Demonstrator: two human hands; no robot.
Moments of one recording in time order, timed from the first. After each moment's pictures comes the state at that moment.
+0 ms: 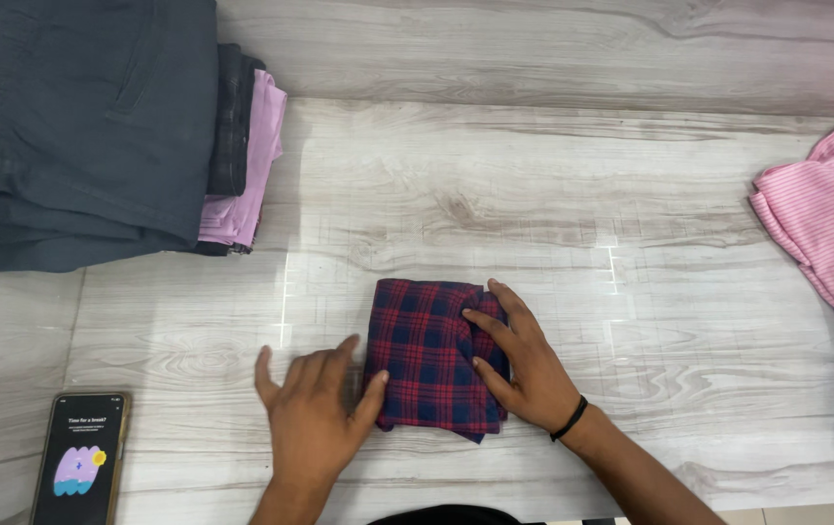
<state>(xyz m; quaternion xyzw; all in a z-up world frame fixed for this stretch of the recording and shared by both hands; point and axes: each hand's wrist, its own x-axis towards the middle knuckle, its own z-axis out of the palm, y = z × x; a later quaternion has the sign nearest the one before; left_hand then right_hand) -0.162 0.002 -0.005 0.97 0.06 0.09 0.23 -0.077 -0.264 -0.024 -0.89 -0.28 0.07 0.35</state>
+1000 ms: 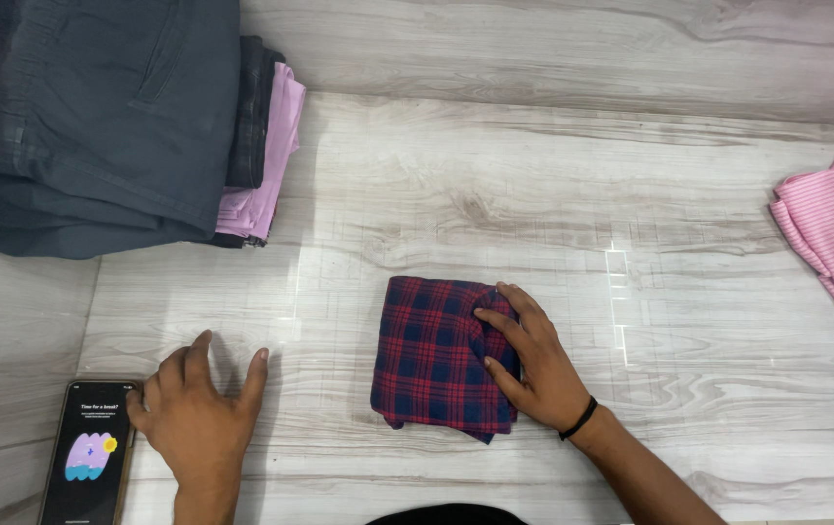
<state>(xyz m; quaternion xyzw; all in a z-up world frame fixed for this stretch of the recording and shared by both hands) -0.201 0.116 -0.070 0.96 0.25 0.14 0.00 -0.072 -0.265 -0.029 -0.89 -0.29 0.06 0.35</state>
